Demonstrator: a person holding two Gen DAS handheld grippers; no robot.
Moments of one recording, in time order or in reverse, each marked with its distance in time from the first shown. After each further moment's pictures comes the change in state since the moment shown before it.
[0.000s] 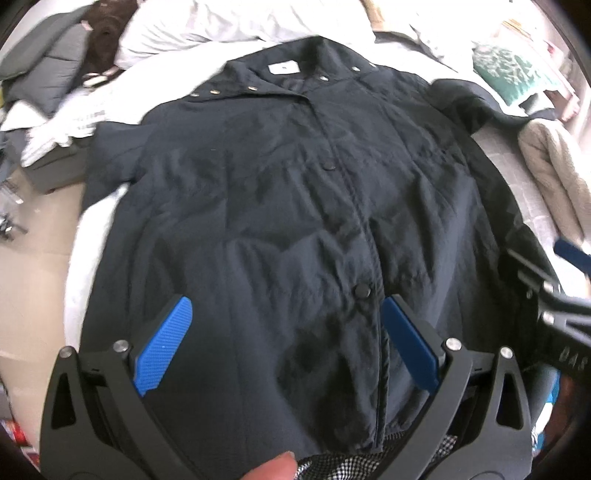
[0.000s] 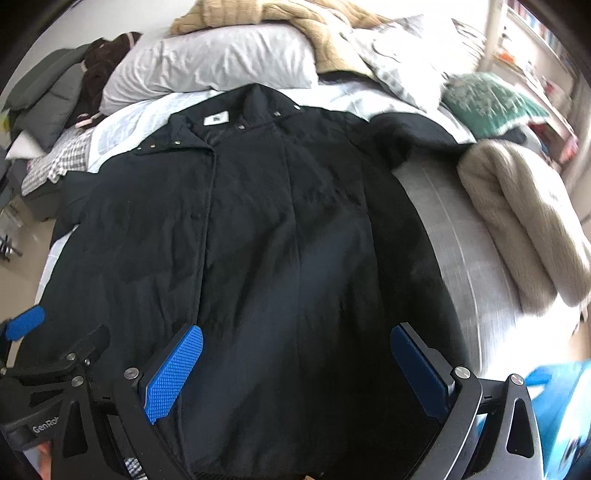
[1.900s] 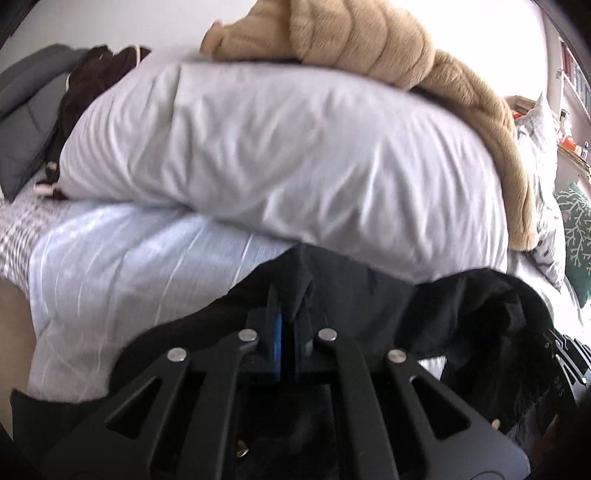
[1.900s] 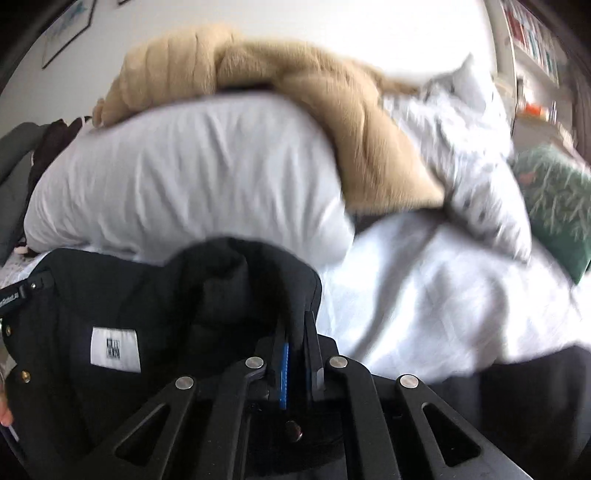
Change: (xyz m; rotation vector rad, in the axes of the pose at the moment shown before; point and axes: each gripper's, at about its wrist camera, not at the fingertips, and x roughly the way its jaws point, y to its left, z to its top) left arm 0.208 0.083 0.436 -0.134 -0.494 -0.027; right arm 0.241 0.001 0.354 0.087 -0.413 -0.018
